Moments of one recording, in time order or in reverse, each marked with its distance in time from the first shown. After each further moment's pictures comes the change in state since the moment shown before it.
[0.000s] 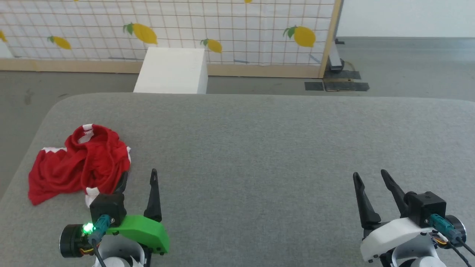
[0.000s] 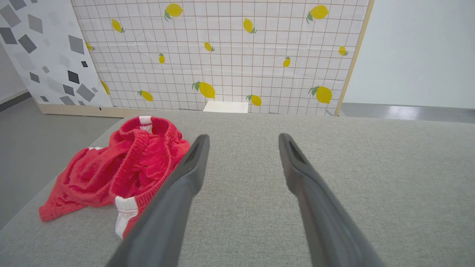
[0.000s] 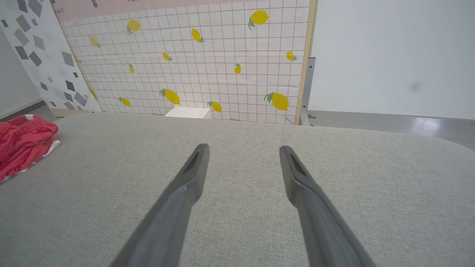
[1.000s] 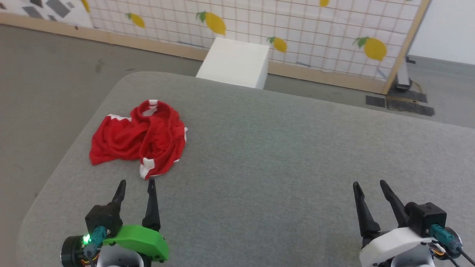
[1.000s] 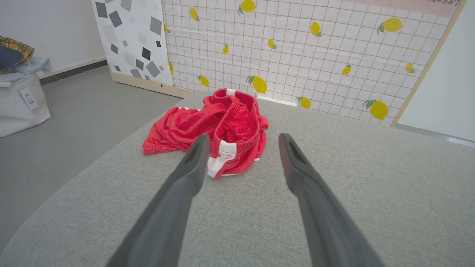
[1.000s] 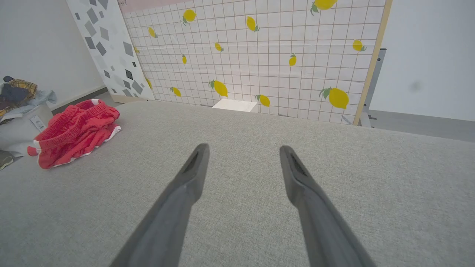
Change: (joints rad) left arm 0.030 0.000 0.000 0.029 -0.062 0.006 -0.062; right arm 0.018 0.000 0.001 0.066 0.051 0.000 -0.062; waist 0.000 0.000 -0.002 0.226
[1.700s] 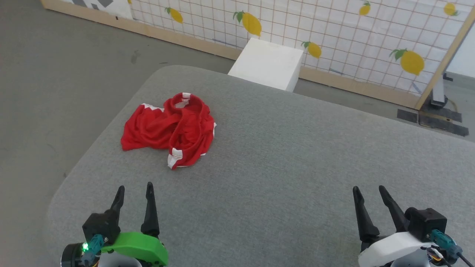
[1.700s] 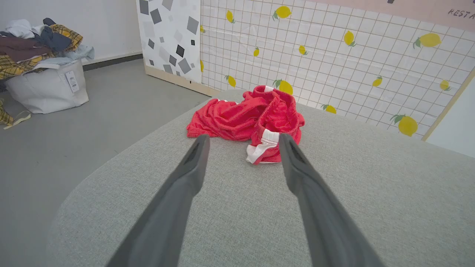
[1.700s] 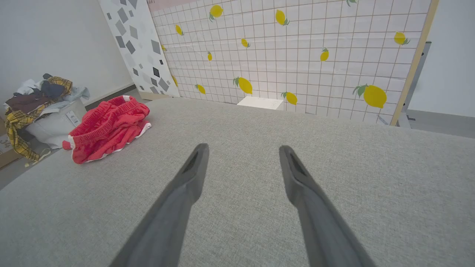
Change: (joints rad) left arm 0.020 0.000 0.000 0.018 -0.032 0.004 -0.043; right arm 0.000 0.000 0.005 0.053 0.047 0.000 -0.044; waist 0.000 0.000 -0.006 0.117
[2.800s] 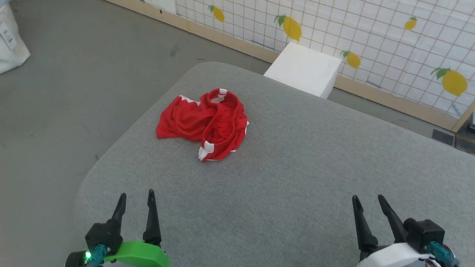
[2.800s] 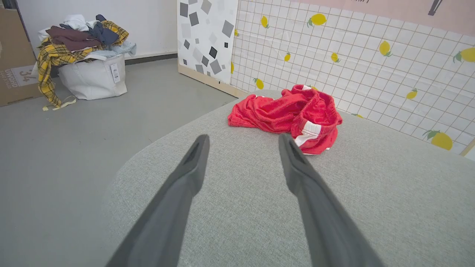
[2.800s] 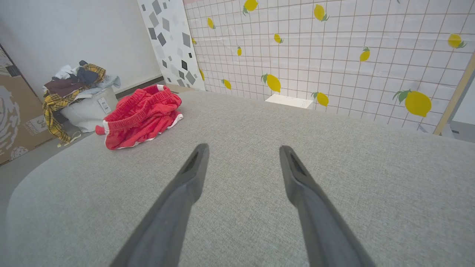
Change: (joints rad) left arm 0.018 0.003 -0.018 0.042 -0.017 0.008 -0.069; right arm 0.022 0.000 0.009 0.047 -0.004 0.000 -0.069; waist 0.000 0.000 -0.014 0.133
